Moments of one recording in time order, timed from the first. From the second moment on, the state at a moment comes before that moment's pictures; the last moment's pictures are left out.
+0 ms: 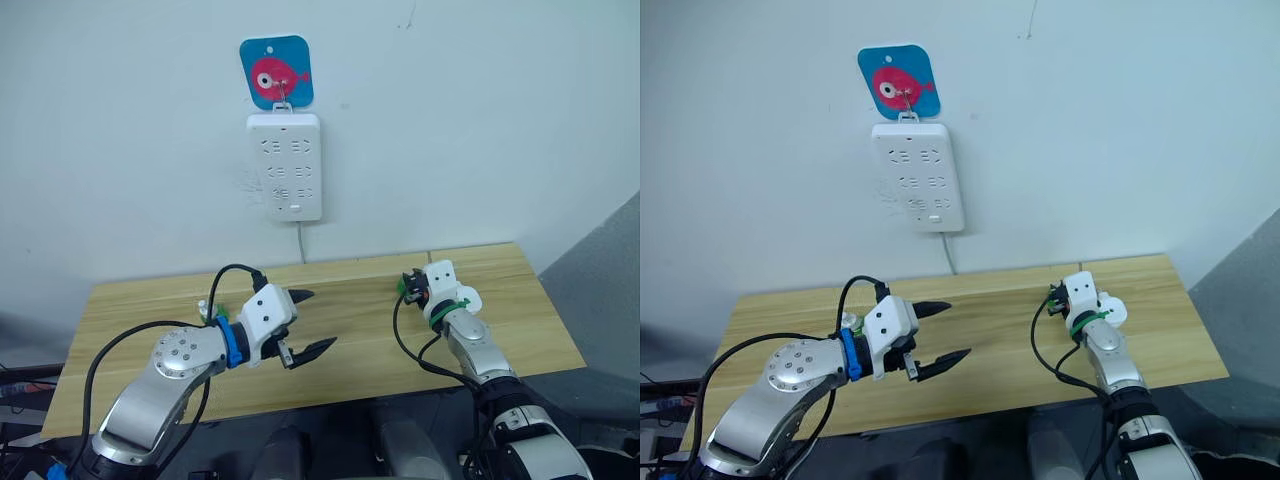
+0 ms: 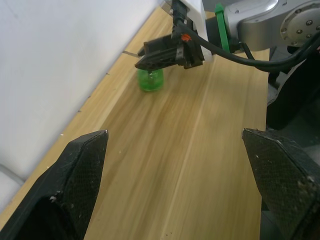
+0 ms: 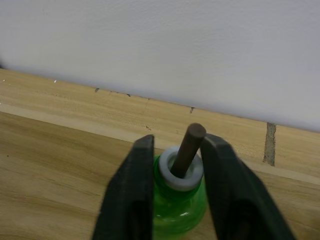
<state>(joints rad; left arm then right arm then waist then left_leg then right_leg) 0.00 0.64 -0.15 -0.52 -0.26 0.42 -0.76 -0.38 -0.22 0.09 0.60 0.08 -0.13 0.25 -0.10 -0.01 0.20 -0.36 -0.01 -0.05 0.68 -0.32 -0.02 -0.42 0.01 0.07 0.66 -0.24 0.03</state>
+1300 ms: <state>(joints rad) -0.07 0.48 0.15 0.20 -0.16 0.30 -0.48 -0.15 -0.55 0.32 -0.63 0.26 0.70 0.67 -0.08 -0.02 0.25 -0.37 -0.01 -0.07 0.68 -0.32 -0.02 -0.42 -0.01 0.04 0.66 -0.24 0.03</state>
